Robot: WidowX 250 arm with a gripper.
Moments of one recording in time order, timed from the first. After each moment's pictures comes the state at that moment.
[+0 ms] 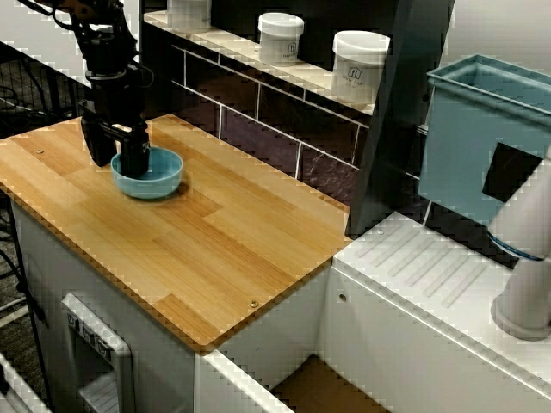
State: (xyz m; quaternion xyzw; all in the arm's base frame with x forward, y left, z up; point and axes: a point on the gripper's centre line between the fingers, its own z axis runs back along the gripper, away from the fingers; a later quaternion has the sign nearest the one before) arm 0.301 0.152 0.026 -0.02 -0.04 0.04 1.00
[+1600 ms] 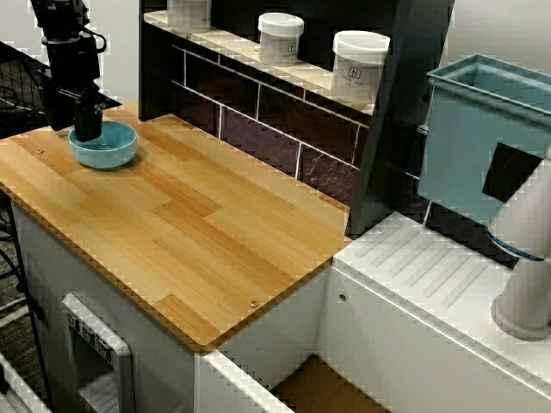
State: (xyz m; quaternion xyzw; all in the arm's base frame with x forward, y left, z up) arm 0.298 0.234 0.037 -0.02 -0.01 0.04 1.00
